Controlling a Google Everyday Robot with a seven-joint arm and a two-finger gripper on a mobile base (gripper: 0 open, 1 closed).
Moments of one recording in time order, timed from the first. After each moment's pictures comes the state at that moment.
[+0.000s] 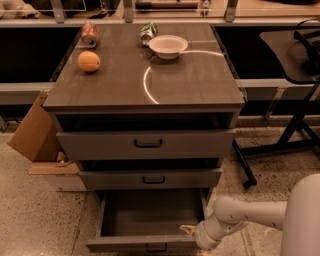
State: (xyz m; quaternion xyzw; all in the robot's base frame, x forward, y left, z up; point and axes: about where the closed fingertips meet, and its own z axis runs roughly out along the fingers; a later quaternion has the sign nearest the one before) arm 0.363 -0.116 0.292 -0.74 0.59 0.28 0.13
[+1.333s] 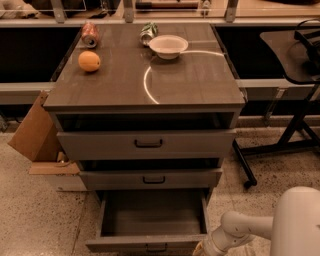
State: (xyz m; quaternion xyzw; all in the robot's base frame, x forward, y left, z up) arm 0.360 -0.165 0.195 -0.70 0.65 0.27 0.13
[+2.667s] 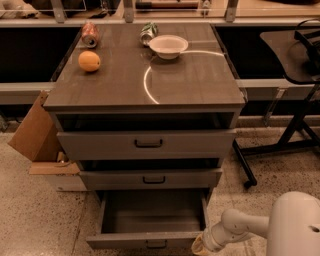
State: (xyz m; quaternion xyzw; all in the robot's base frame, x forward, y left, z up) arm 0.402 -0.170 0.167 -0.67 0.69 0.25 0.16
